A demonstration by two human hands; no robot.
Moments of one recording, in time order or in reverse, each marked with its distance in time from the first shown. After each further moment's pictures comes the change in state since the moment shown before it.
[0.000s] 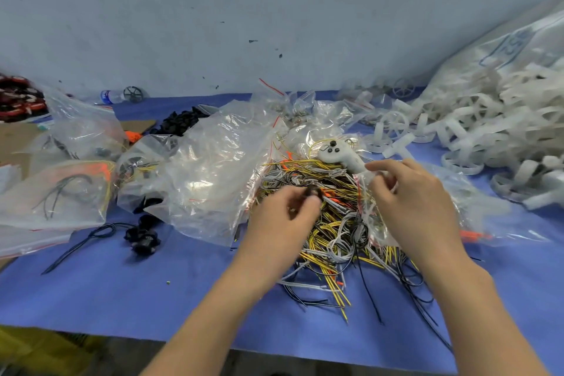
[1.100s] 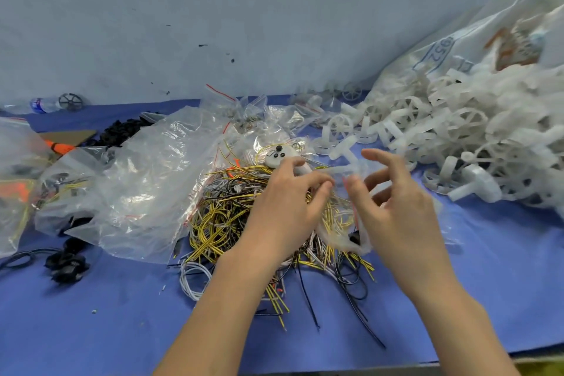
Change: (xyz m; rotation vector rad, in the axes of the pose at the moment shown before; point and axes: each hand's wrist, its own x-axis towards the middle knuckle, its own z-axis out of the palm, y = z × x) left_hand 0.042 0.038 0.075 0.314 -0.129 0.324; right_hand -0.021 0.023 -0.053 0.267 0.112 0.044
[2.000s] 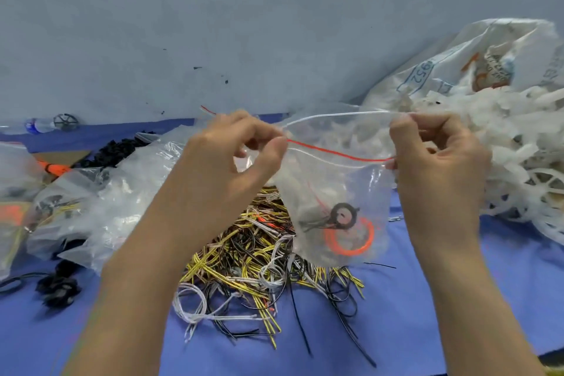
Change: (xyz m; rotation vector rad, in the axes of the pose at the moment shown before) left_hand -0.006 0.038 -0.116 -0.055 0.294 0.331; right_hand 0.041 -0.062 -0.041 0.320 0.414 0.011
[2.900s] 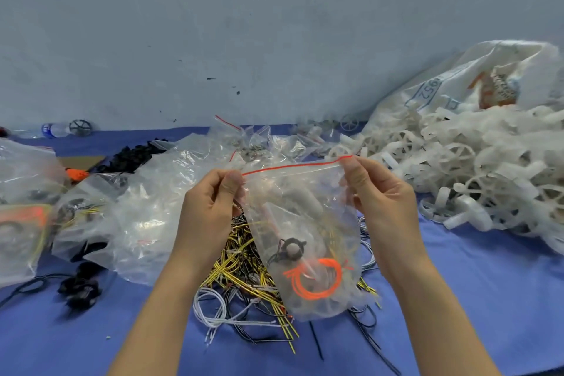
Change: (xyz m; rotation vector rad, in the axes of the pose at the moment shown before) left_hand -0.046 -0.073 0.017 -0.438 0.230 -0.496; right_hand -0.030 0.040 0.038 0.347 -0.397 0.250
